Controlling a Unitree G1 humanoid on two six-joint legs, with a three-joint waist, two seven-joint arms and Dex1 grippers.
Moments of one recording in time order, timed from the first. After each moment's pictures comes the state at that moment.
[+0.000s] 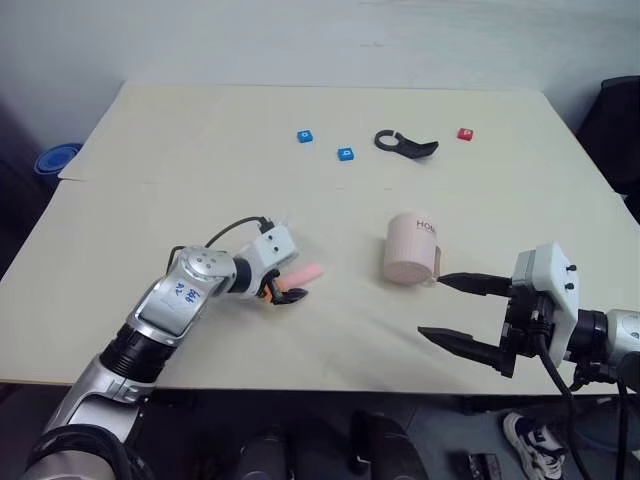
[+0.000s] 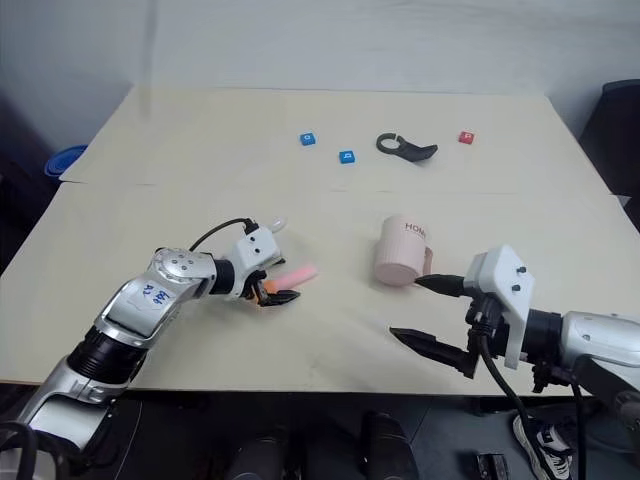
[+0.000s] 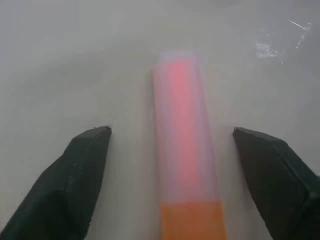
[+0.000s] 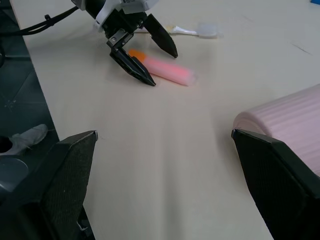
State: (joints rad) left arm -0.61 0.62 -0.35 -0.12 -0.14 0.77 -0.73; right arm 0.06 -0.95 -0.45 -0.77 0.93 0.83 0.77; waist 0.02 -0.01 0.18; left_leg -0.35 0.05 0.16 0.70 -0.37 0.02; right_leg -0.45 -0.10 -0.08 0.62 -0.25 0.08
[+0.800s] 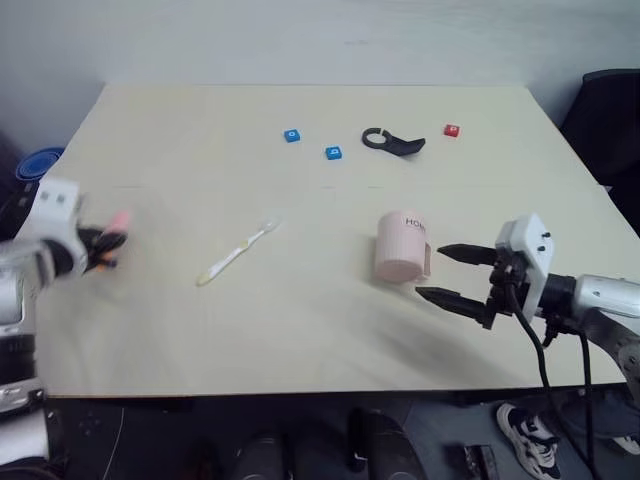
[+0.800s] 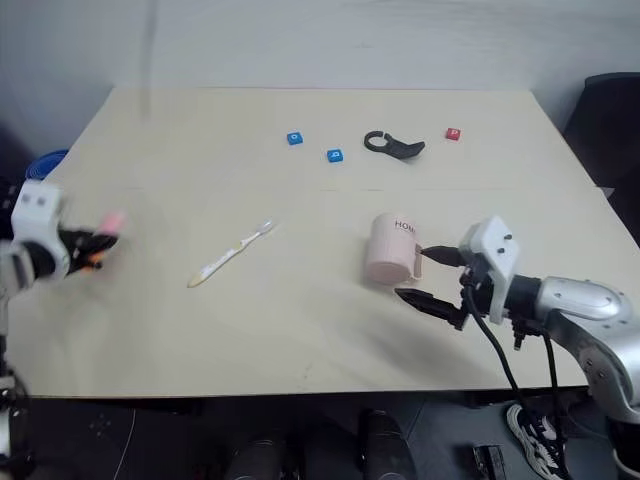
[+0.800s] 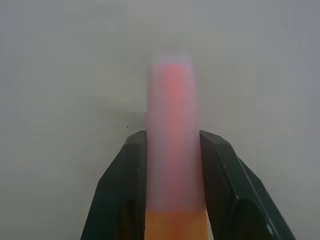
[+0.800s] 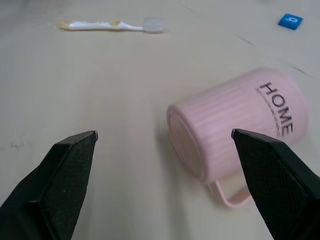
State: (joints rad) left arm -0.42 0.89 0.35 0.24 -0.16 0.92 -0.49; right arm -0.19 -0.90 -0.18 -0.45 0.71 0.69 0.83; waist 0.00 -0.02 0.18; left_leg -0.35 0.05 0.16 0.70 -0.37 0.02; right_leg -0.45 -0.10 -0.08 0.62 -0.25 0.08
